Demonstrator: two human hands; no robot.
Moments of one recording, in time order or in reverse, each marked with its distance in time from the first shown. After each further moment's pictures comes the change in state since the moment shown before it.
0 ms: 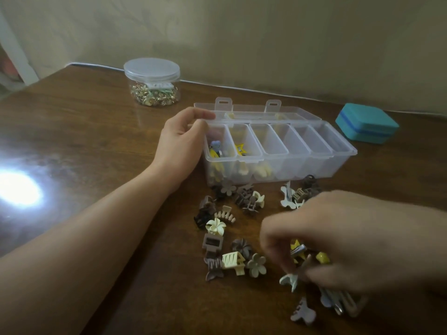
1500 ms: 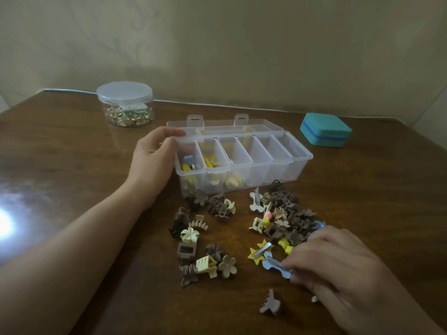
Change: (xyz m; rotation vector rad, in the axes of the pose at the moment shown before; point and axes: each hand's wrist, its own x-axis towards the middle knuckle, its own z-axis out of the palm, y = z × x) left_hand -0.003 0.005 0.000 0.026 0.011 -0.004; right_hand -0.068 -0.033 0.058 0.056 0.783 0.291
